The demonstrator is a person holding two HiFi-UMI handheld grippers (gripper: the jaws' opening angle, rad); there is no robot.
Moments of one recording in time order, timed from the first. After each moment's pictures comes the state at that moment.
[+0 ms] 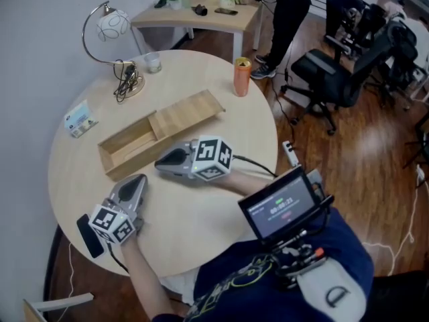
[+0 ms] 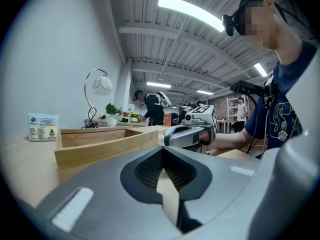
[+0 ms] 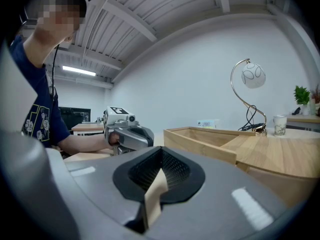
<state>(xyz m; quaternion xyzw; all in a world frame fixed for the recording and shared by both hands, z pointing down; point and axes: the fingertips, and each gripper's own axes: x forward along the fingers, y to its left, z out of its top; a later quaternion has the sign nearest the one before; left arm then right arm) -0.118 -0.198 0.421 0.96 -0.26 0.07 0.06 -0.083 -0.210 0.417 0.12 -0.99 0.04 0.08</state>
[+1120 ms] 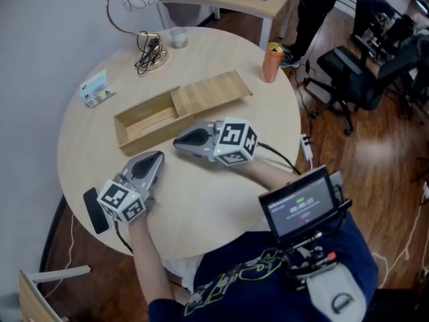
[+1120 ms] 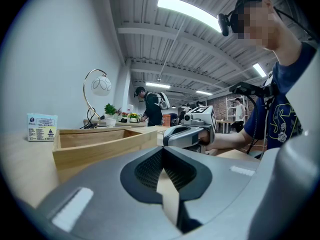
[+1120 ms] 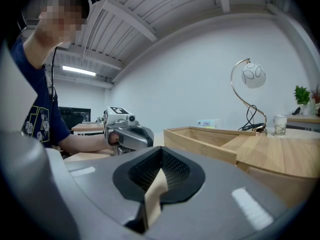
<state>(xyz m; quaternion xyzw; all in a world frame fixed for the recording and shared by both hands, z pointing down) -0.110 -0.193 0.415 0.96 -0.25 0.07 0.06 -0.077 -0.207 0.412 0.12 -0.99 0.04 0.08</state>
